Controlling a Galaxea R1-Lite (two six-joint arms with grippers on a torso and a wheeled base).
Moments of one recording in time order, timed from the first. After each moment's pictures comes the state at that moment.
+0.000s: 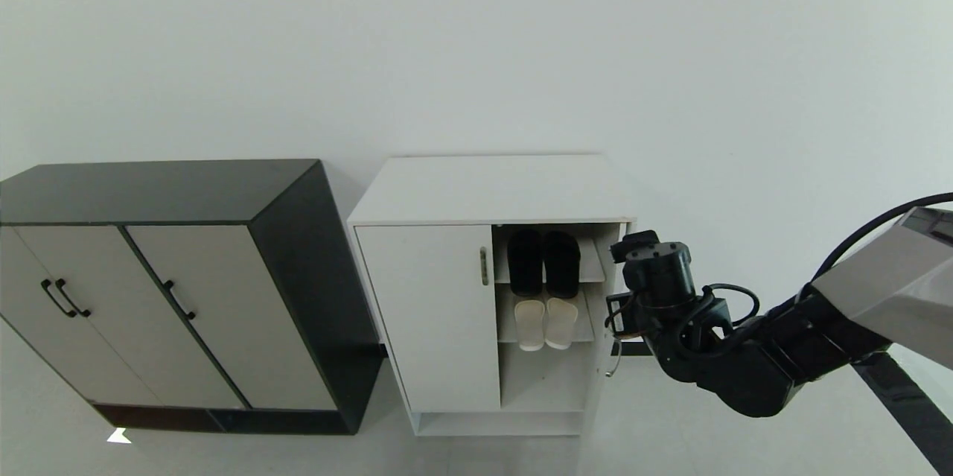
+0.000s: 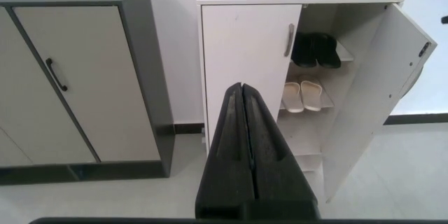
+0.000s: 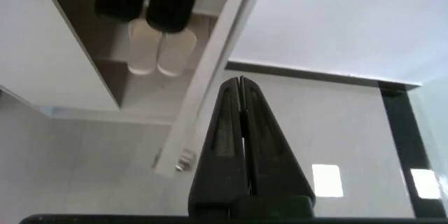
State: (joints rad) left arm 0.00 0.00 0.00 0.00 -0.02 -0.01; right arm 0.60 2.09 -0.94 -0.68 -0.64 0.07
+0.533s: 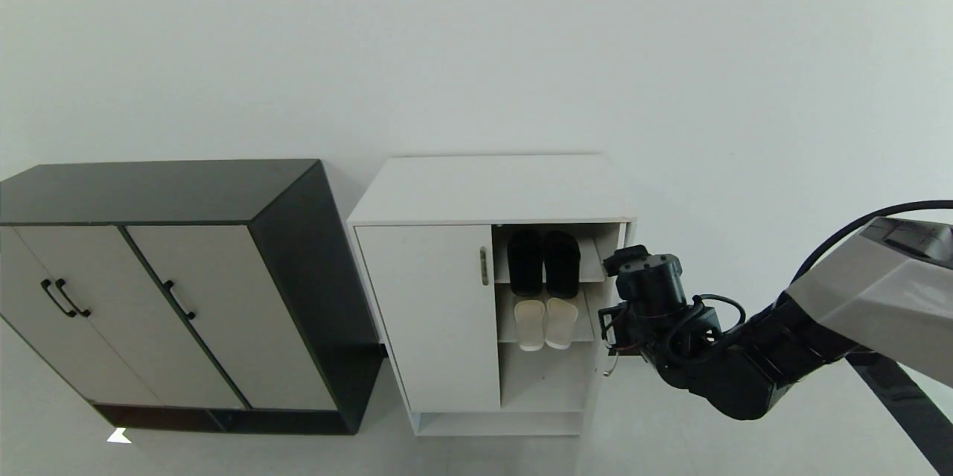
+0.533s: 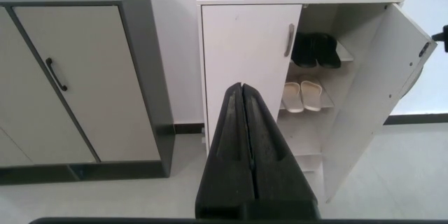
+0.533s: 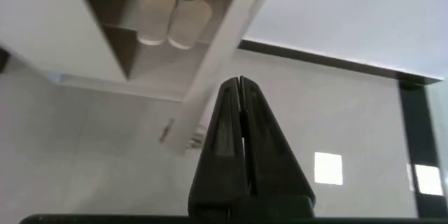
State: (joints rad) left arm 0.00 0.00 0.00 0.00 -0.02 -0.01; right arm 0.59 2.14 -0.95 -0.68 -0.51 0.12
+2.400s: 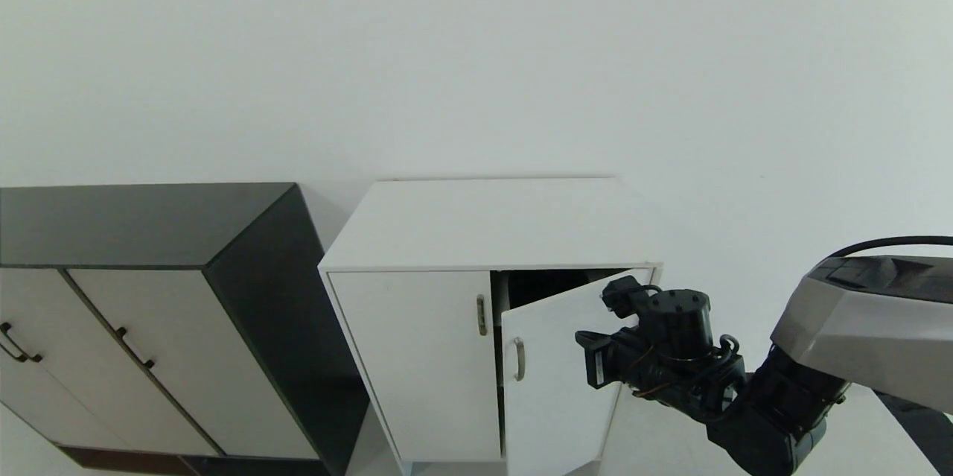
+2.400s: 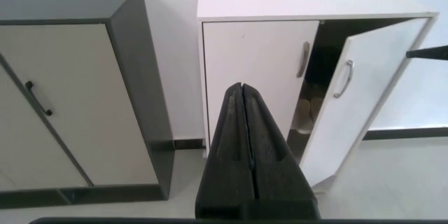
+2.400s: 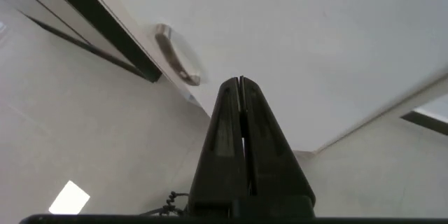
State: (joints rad) left arm 0.00 0.00 0.00 0.00 -0.02 0.00; right arm 0.58 2.20 -0.71 -1.13 0.00 0.13
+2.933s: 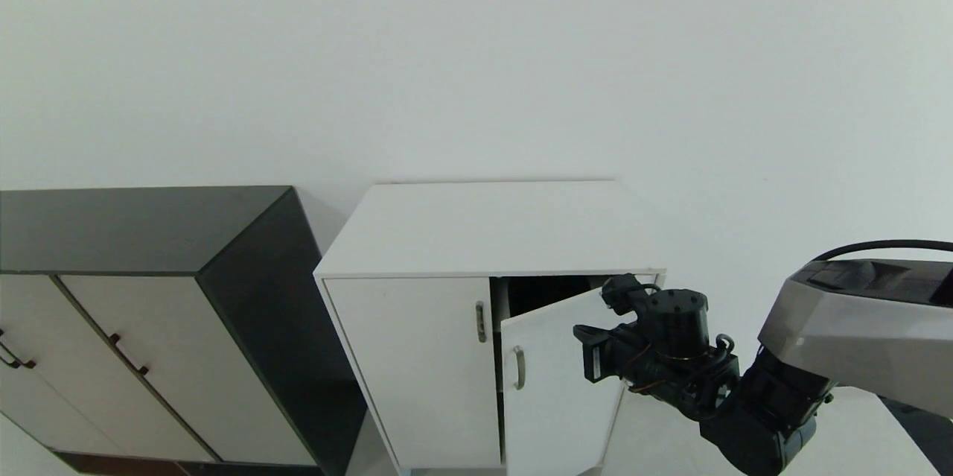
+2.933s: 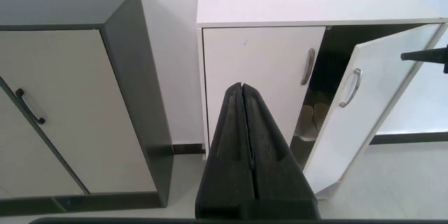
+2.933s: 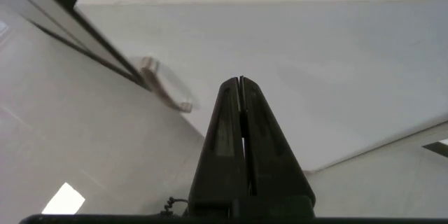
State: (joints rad) left arm 0.00 0.00 0.00 0.00 -0.02 0.00; right arm 0.57 2.24 -0.73 -1.20 0.01 0.13
